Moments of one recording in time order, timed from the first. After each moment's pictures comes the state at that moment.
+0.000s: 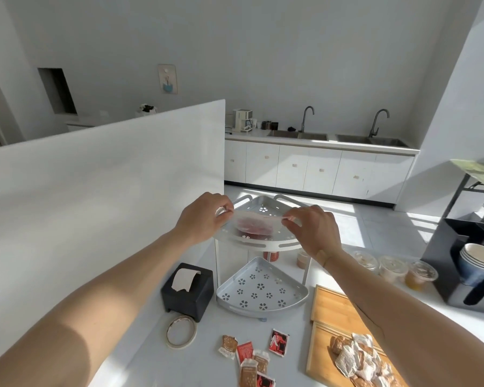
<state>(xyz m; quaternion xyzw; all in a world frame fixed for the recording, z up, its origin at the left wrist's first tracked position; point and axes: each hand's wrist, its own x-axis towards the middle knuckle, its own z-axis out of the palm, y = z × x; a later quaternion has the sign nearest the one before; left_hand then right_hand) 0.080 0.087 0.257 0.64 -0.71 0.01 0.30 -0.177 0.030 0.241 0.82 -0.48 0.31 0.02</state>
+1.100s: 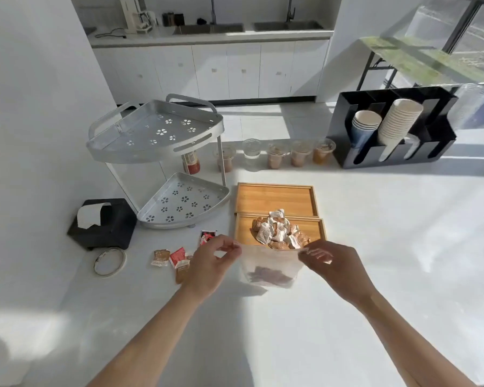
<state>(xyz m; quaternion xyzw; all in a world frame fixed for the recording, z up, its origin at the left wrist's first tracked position) -0.138 0.210 0.070 0.57 -0.59 -0.43 0.37 -0.407 0.235 0.092 0.64 -0.60 0.34 -0.34</state>
